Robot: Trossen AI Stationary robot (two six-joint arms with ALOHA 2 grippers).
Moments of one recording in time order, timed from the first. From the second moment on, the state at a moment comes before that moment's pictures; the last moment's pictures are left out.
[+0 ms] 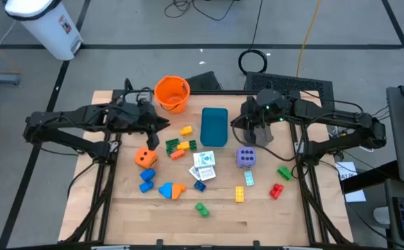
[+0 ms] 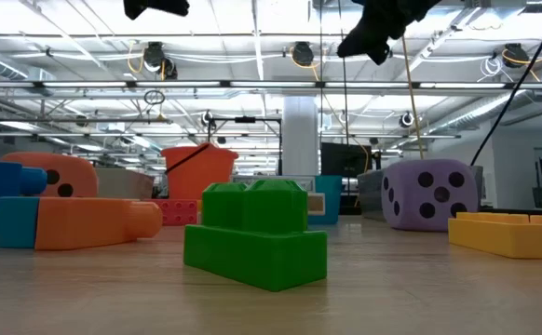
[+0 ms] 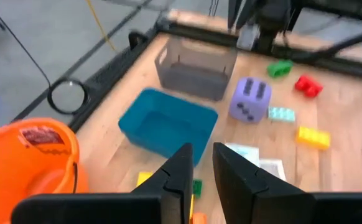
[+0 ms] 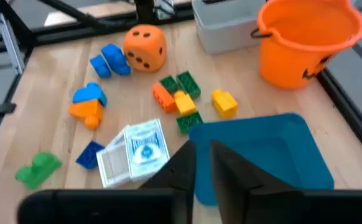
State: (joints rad) left arm 0.00 1.06 1.20 -0.71 -0.28 -0.22; right arm -0.26 1.17 1.11 -0.51 -0.18 0.01
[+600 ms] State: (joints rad) left arm 0.00 1.15 1.20 -0.72 -0.17 -0.26; right arm -0.19 1.16 1.11 -0.59 -0.29 0.01
